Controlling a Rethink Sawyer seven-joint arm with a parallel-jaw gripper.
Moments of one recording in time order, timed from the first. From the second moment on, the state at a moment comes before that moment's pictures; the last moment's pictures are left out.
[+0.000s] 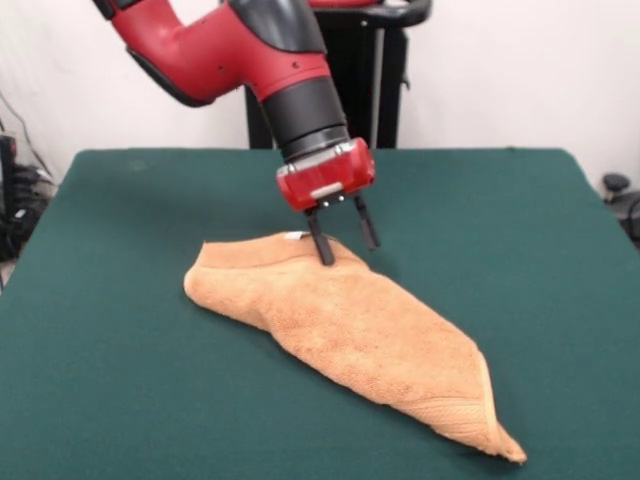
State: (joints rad) arm -0.93 -0.30 0.56 2.09 -0.41 -0.34 1.57
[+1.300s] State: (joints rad) arm -0.76 -0.23 0.50 1.98 -0.43 -0.46 1.57
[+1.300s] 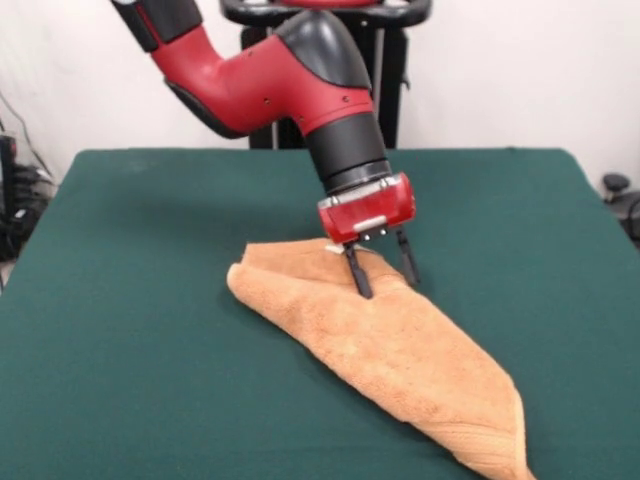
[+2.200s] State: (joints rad) arm -0.64 -0.34 0.41 1.97 -0.38 -0.46 1.57
